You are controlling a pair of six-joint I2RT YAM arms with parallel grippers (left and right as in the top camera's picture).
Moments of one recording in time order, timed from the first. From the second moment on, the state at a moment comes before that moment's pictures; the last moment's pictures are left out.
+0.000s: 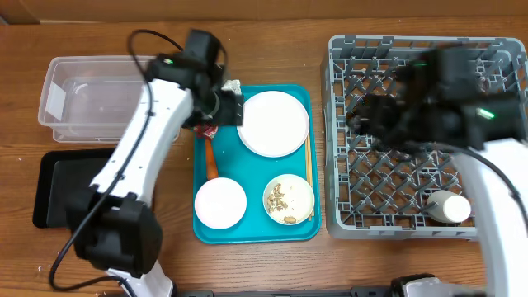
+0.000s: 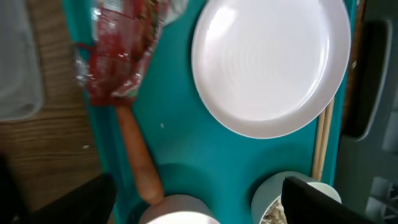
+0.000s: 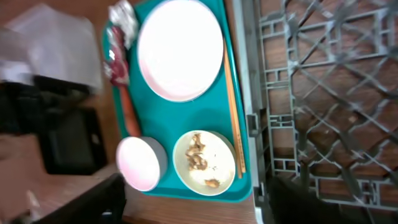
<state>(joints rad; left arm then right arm) -0.24 1.84 1.72 -1.19 0.15 -0.26 0.20 1.47 1.64 -1.34 -0.32 0.48</state>
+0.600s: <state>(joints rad) -0.16 1.70 1.81 -1.26 0.16 -0.26 0.44 1.99 1.64 -1.14 -0.23 0.91</state>
